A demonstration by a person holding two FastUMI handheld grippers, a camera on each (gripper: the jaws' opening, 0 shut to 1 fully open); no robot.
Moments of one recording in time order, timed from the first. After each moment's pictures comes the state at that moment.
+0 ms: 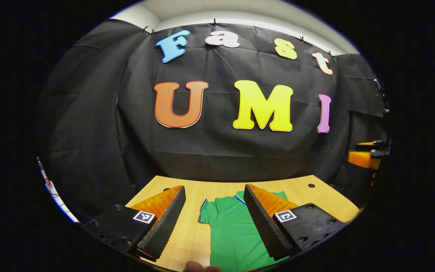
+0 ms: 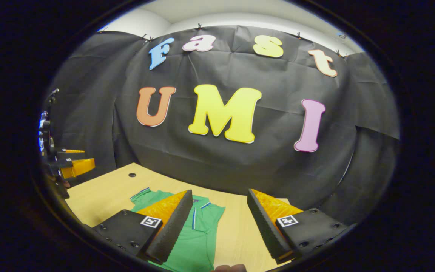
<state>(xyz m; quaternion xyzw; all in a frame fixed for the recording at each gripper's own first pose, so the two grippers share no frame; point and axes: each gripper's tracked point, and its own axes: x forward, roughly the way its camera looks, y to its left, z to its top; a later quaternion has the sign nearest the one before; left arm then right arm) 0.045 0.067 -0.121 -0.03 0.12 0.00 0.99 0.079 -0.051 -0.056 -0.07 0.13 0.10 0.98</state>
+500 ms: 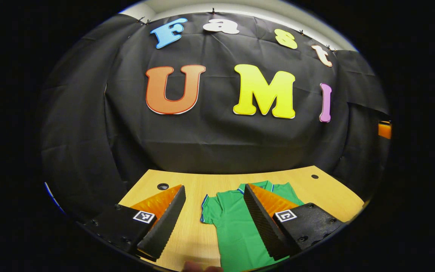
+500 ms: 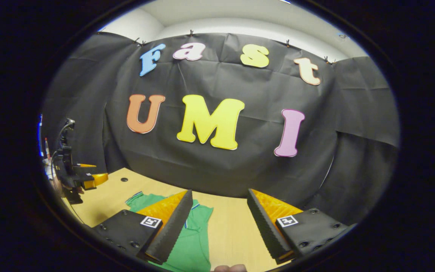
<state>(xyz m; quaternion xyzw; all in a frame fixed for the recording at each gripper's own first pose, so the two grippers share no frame) 0.097 0.087 -0.176 -0.03 0.15 -0.02 0.99 0.037 -0.065 -0.029 -0.08 0.11 0.05 0.99</state>
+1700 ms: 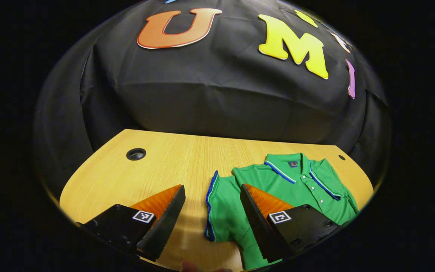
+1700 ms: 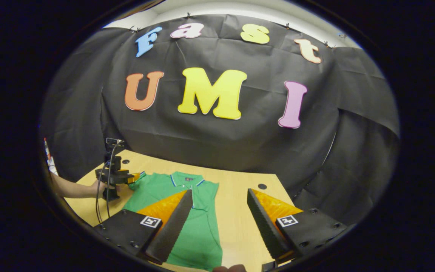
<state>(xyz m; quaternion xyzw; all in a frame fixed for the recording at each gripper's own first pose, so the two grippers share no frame) 0.222 0.096 -0.384 -0.07 0.27 -0.04 0.96 0.020 -0.054 -0.109 -0.07 0.22 0.04 0.97</state>
